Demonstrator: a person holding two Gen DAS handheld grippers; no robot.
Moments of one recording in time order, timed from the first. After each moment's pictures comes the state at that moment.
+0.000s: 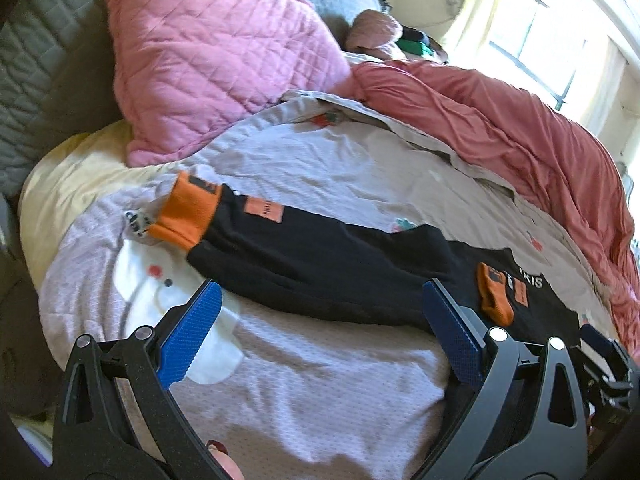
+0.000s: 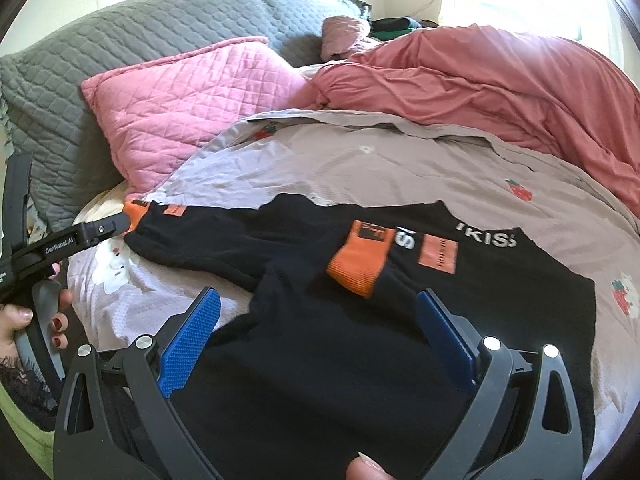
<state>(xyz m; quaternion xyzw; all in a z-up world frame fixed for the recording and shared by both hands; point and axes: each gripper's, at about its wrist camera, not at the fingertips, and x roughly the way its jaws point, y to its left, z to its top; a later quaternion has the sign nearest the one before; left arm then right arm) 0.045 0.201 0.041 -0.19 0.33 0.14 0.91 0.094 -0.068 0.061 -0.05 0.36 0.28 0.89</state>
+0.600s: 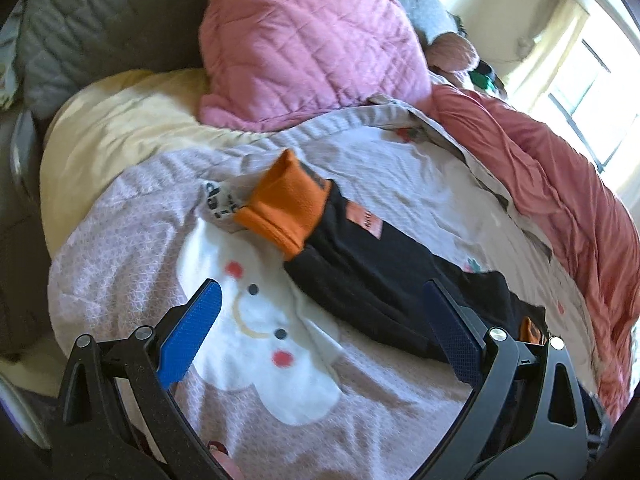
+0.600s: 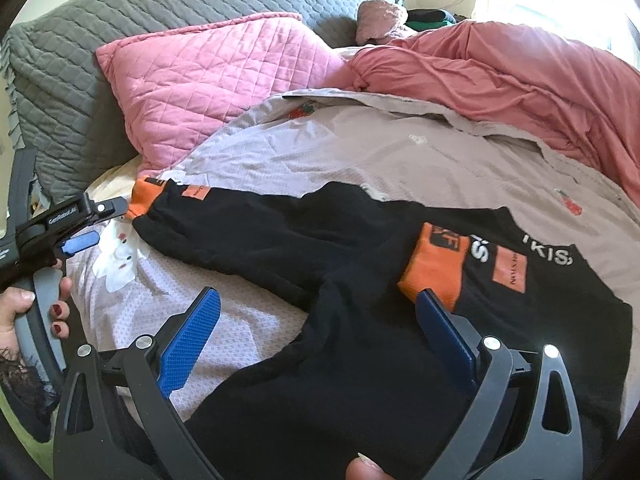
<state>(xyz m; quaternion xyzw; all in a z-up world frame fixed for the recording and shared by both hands) 0.031 0.279 0.004 -0.30 0.32 0.22 0.87 0.107 -0.005 0.033 -0.07 0.38 0.31 0.87</state>
